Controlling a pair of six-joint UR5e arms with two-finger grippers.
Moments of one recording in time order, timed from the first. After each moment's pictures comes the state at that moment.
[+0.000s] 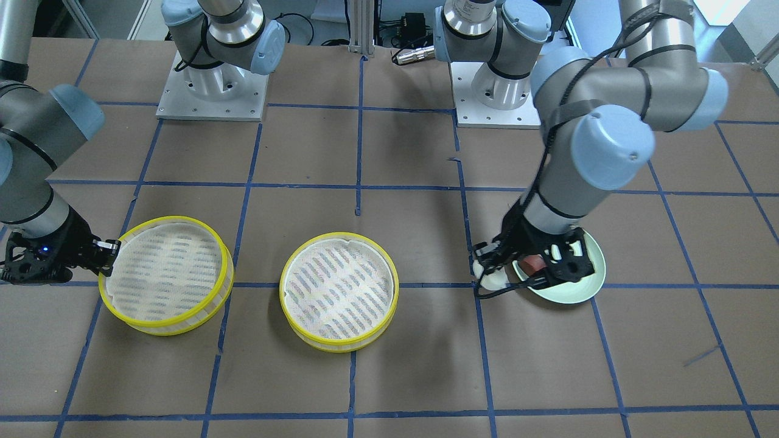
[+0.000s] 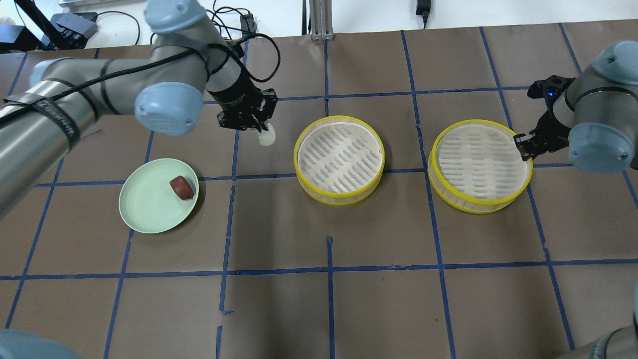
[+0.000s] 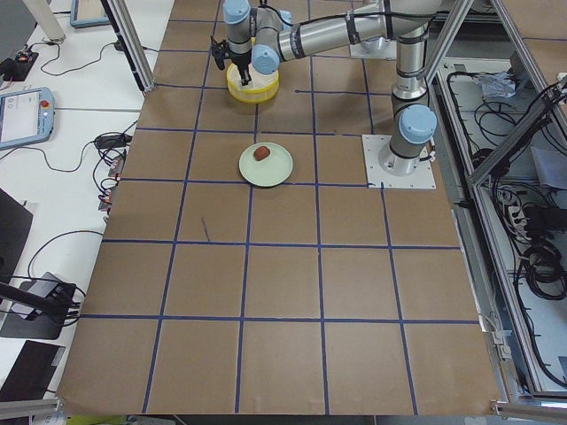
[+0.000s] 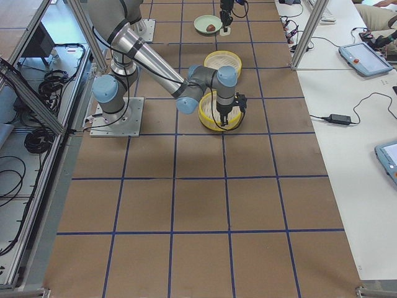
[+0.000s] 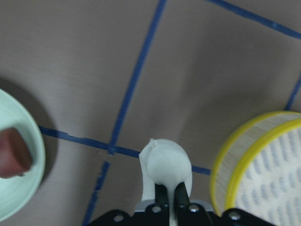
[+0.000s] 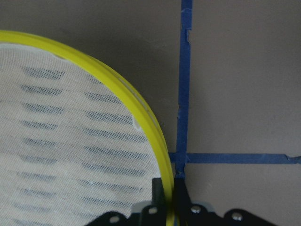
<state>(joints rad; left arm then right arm) -1.72 -1.93 -1.62 -1.11 1.36 -0.50 1.16 -1.29 1.94 -2.28 -1.58 -0.44</state>
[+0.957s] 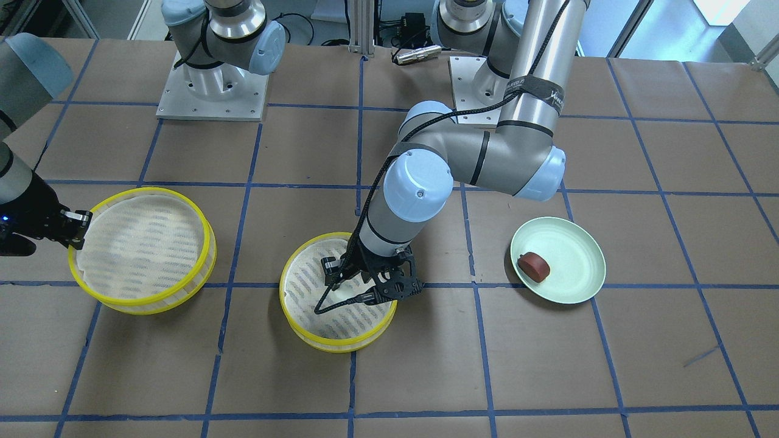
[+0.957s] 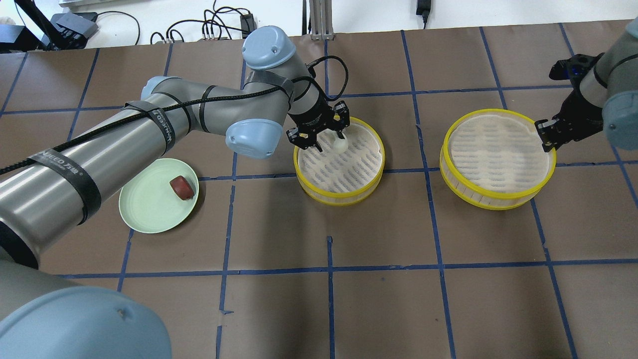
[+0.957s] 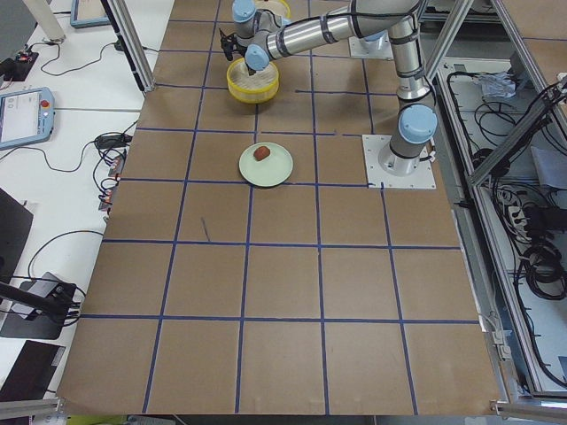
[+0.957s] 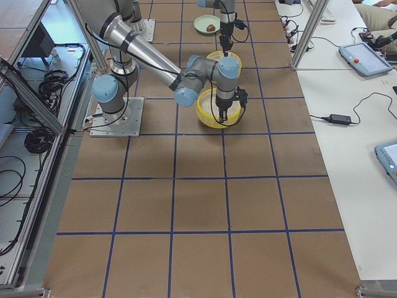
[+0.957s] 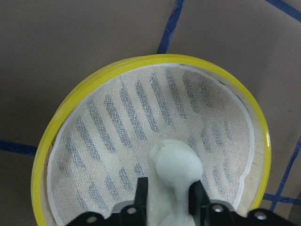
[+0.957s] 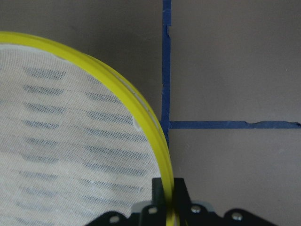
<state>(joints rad) -1.86 -2.07 -1.60 -0.94 1.30 -0.65 1.15 -1.40 1.85 -2.04 -1.60 -0.43</state>
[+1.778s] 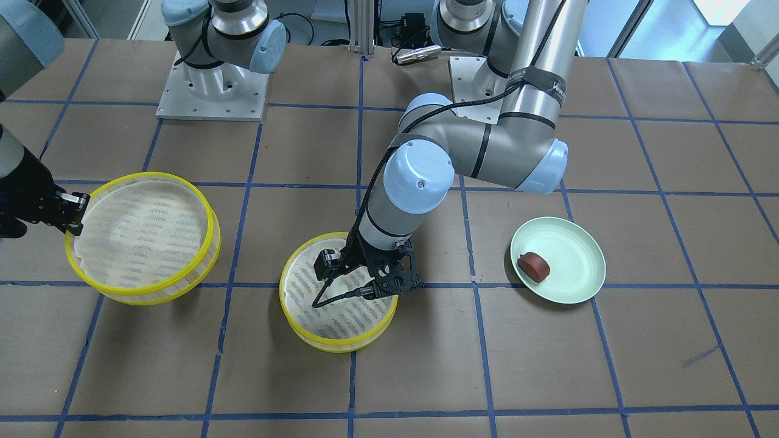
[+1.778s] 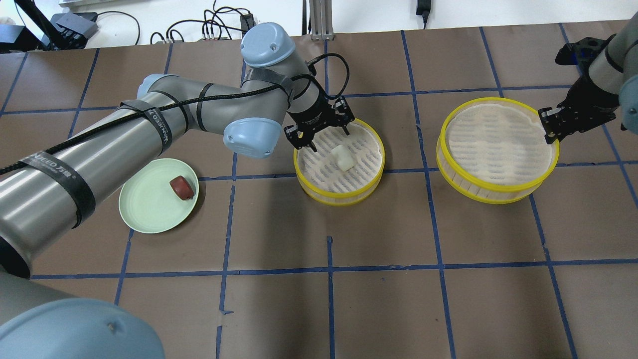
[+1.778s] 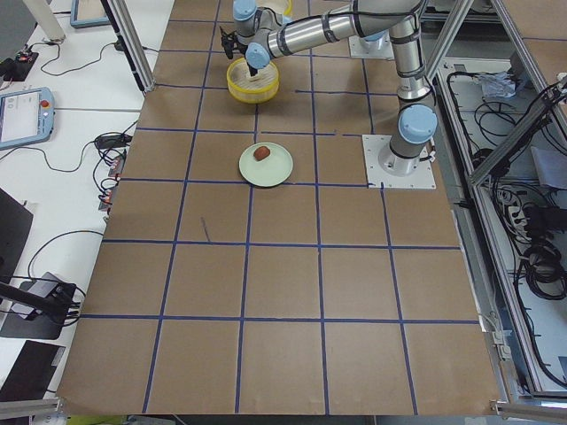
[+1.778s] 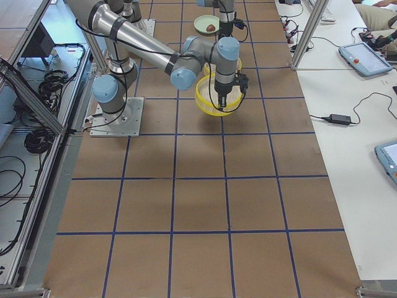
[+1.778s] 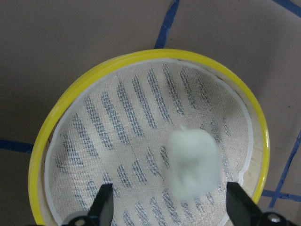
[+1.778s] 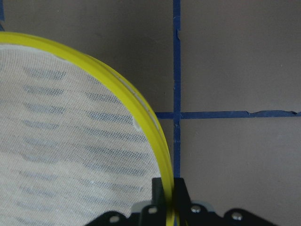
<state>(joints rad) -1.86 -2.04 -1.60 -0.96 1.30 -0.63 1.19 -1.46 1.81 -1.95 -1.59 -0.37</state>
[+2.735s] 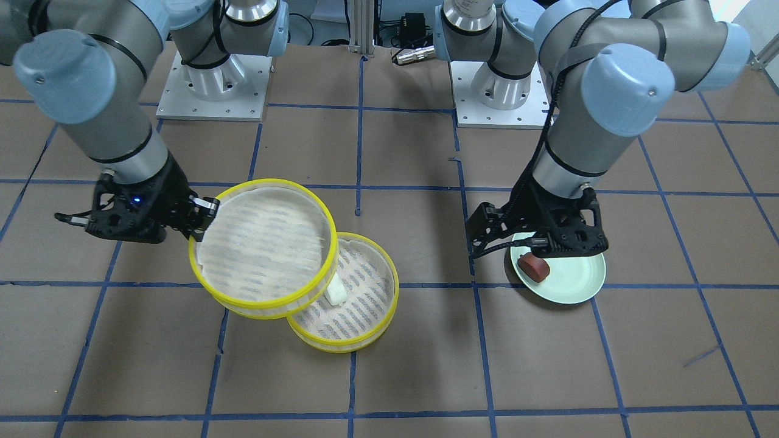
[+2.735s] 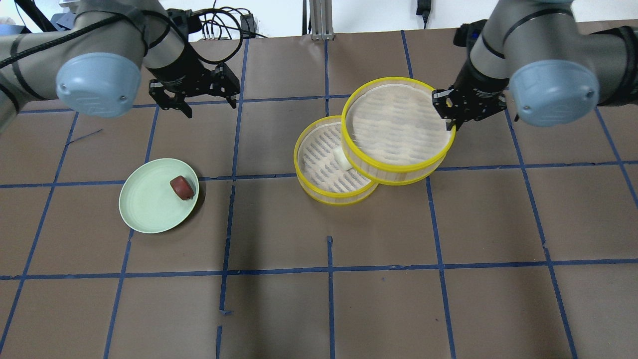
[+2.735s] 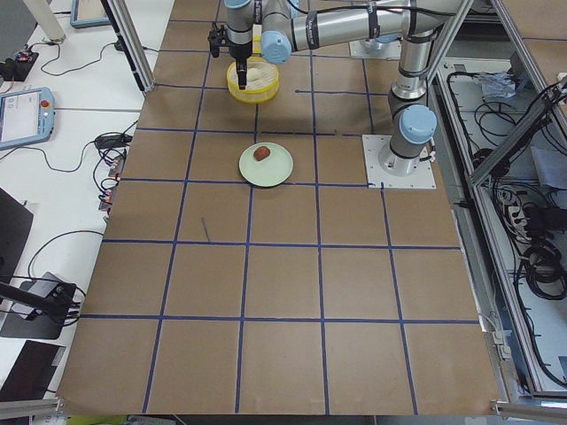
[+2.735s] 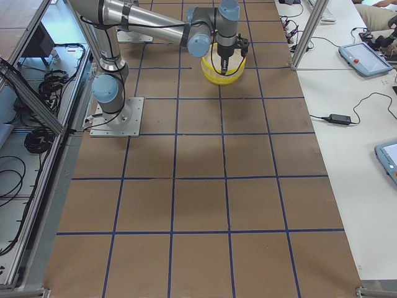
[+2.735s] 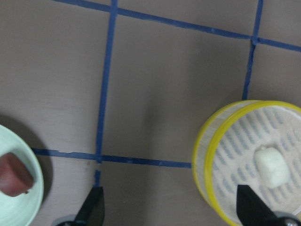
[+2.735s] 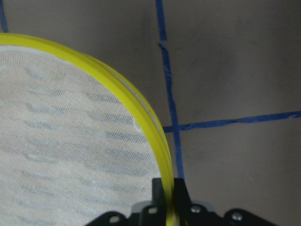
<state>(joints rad) -1.53 -1.76 -1.61 -1.28 1.48 -0.05 1.57 -1.41 1.72 -1.91 -1.51 0.12</state>
